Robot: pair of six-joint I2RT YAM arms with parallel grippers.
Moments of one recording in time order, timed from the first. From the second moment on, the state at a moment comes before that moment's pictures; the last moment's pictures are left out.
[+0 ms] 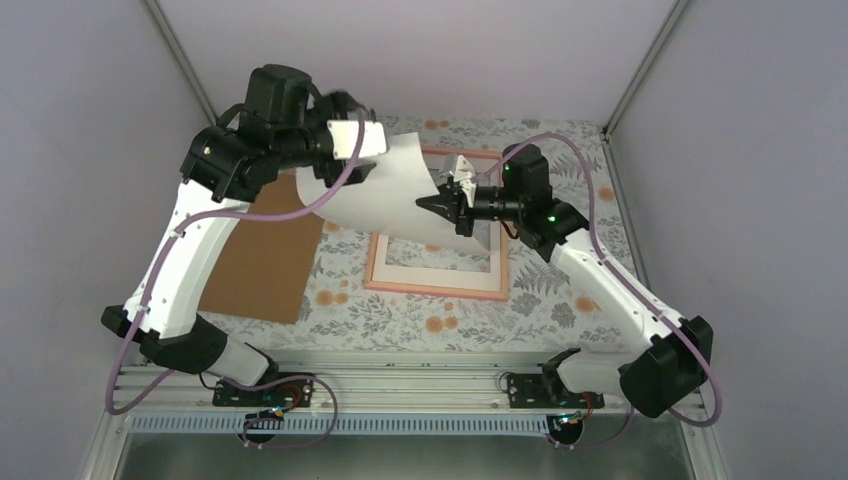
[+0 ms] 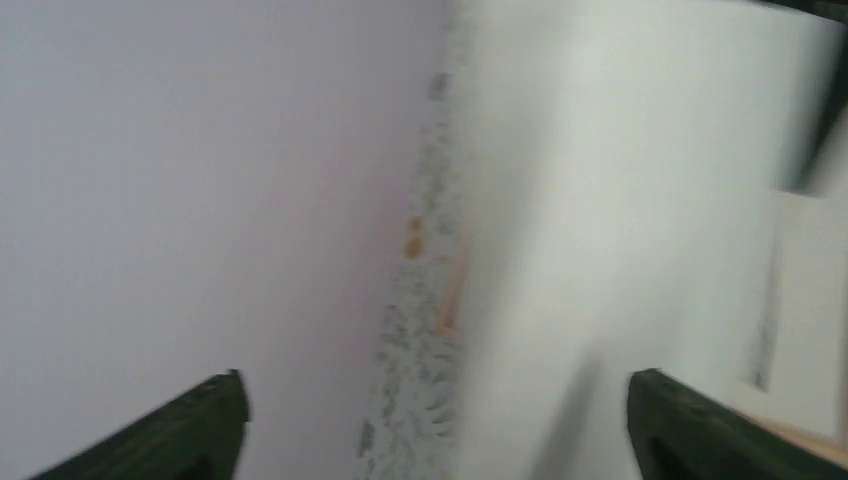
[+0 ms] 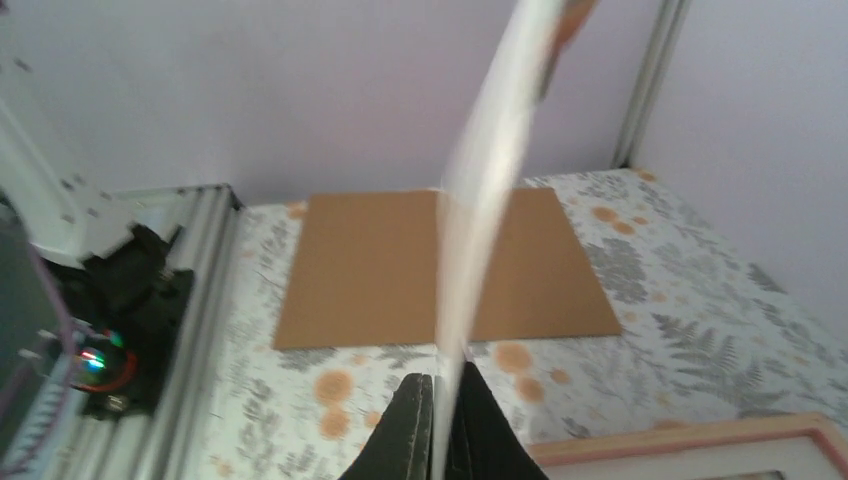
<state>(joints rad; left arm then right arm) -0.54 1.48 2.05 -1.17 0.22 1.00 0.53 1.28 1.14 -0.23 -0.80 -0.35</state>
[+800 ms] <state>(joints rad) -0.32 1.37 1.37 -0.95 0.33 0.79 0.12 1.48 1.06 -0.23 -1.13 0.06</state>
